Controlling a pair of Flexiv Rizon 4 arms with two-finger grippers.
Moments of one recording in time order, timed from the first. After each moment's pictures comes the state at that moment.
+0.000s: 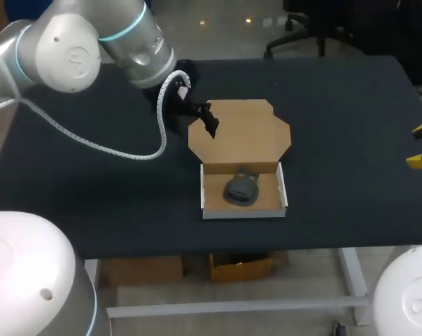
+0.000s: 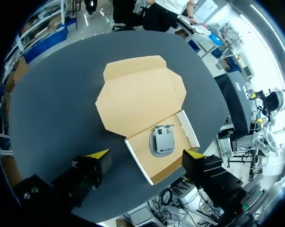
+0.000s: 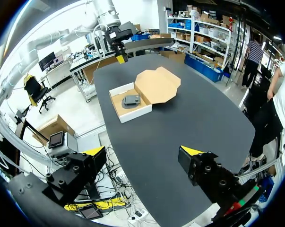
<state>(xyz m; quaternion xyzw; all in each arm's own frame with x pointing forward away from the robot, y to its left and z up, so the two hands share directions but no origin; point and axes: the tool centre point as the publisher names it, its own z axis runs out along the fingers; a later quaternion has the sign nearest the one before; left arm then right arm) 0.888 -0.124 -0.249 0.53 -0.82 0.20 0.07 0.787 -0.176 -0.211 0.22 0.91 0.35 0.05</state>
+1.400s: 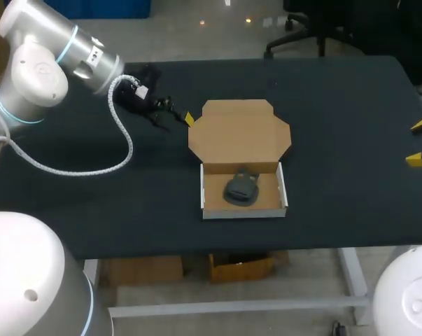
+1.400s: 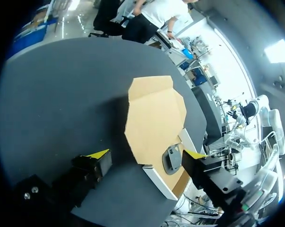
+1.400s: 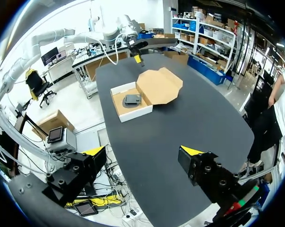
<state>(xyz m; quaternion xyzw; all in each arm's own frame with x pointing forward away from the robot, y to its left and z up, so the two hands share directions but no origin) 0.971 -0.081 -0.303 0.47 -0.80 0.34 0.18 0.793 -0.173 -0.207 0.20 0.92 0.34 0.05</state>
